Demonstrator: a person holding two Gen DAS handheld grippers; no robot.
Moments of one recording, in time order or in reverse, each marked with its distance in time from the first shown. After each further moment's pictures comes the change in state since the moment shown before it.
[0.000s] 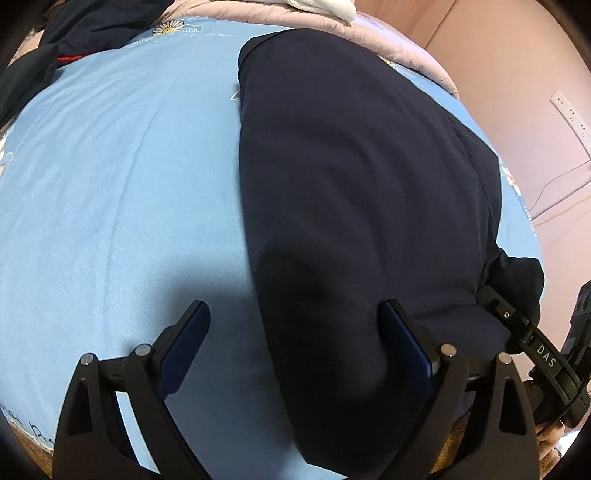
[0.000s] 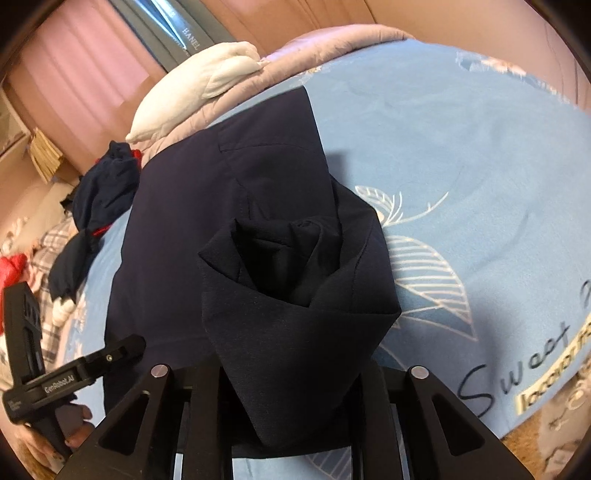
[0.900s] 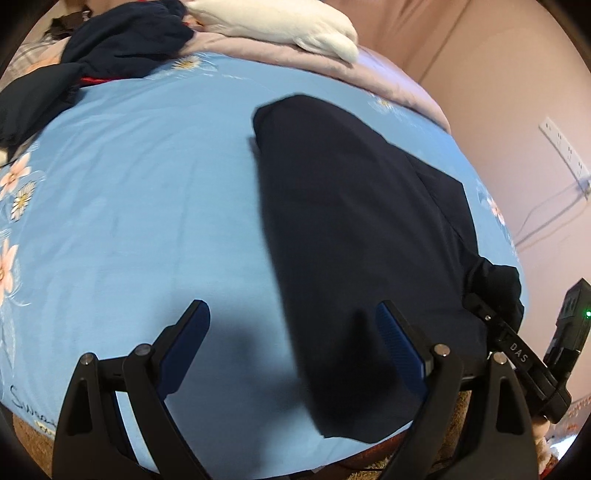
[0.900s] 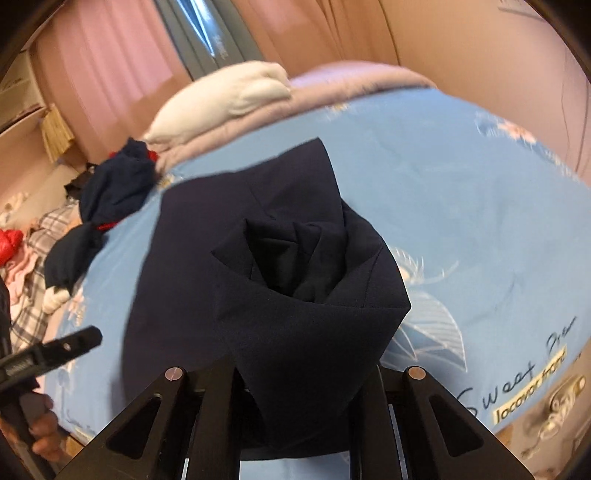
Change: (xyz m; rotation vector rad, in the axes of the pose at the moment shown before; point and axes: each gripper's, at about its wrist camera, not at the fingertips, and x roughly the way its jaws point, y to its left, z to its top) left arm -0.058 0.010 0.013 -0.012 -0.095 -0.014; right arm -0.019 0.031 0.013 -0.105 -0.078 -0.042
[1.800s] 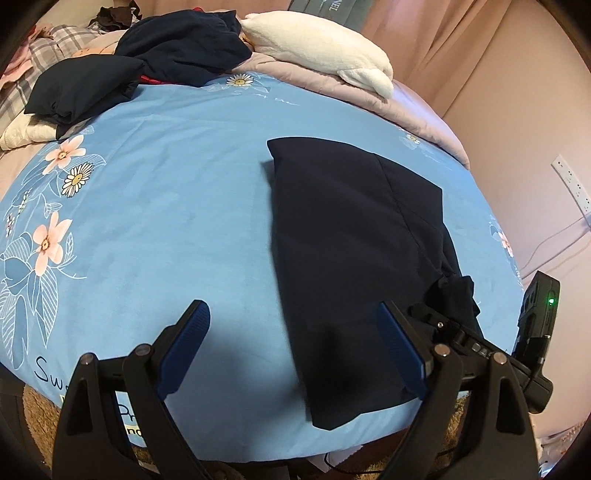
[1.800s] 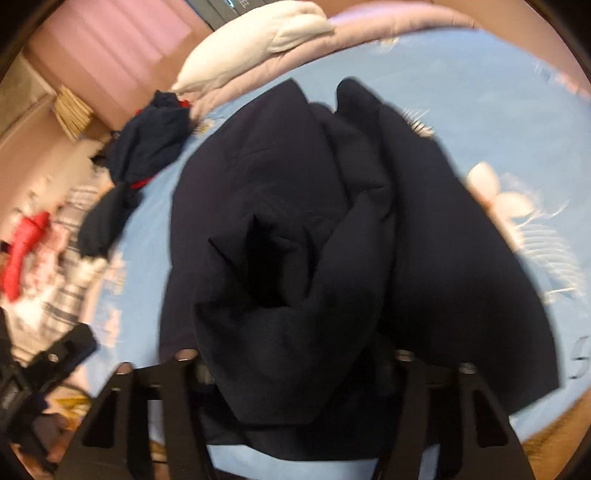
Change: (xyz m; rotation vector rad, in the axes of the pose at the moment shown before) left arm -0.060 0.053 -0.018 -0.120 -0.106 0.056; right arm 0.064 0.050 -0.018 0.035 0.212 0.200
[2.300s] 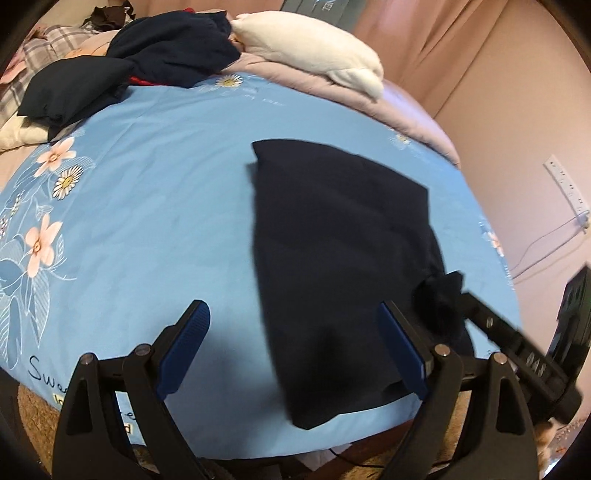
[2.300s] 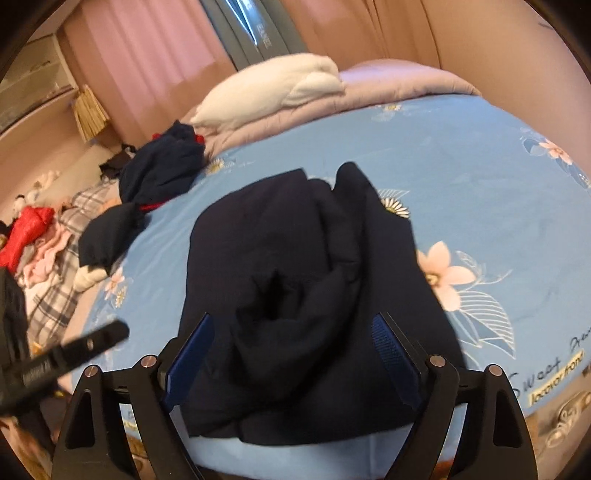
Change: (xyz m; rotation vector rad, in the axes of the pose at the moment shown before) left arm -0.004 -0.015 -0.003 0.010 0.007 -0.025; right arm -0.059 0.023 0.010 -0.130 -0.161 -0.102
